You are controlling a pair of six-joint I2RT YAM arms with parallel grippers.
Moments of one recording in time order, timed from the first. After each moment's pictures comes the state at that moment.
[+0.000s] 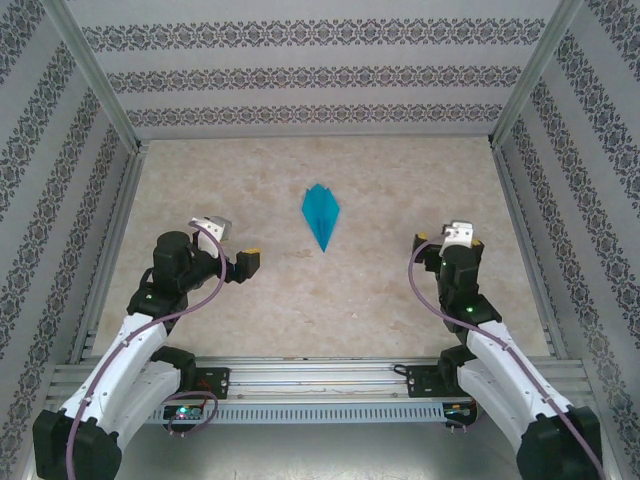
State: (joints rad) left arm -0.19 0.76 0.50 -0.16 0.39 -0.03; right arm 0.15 0.72 0.25 0.08 0.35 0.13
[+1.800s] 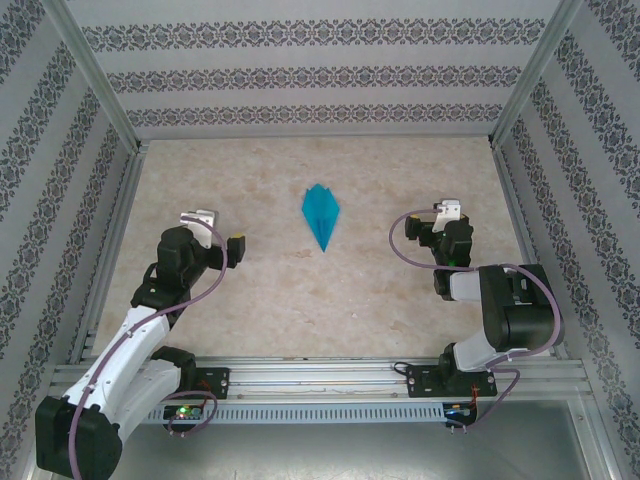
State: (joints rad) left arm -0.19 0.83 0.51 -0.12 -0.02 -0.02; right arm 0.00 1.53 0.37 0.86 0.01 0.03
